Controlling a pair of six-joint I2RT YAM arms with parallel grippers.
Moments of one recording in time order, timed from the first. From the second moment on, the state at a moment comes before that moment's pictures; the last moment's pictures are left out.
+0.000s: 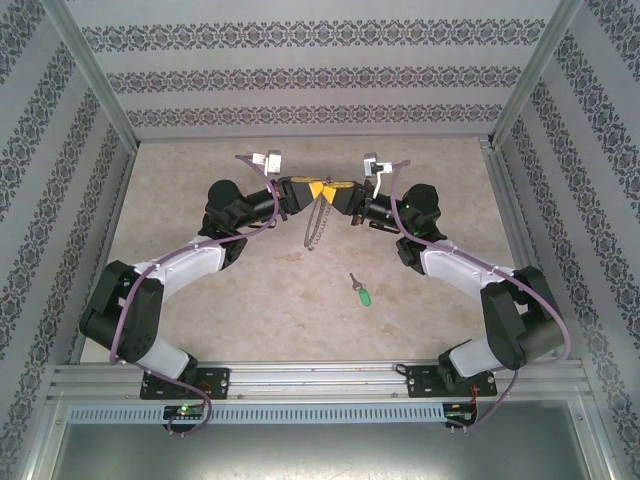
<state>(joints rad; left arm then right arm) -0.43 1.53 0.88 0.92 0.76 -0.85 0.42 1.46 0.79 0.93 -0.82 0.78</state>
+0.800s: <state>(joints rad) -0.44 1.54 0.88 0.94 0.76 -0.81 0.42 1.46 0.79 0.93 -0.82 0.81</state>
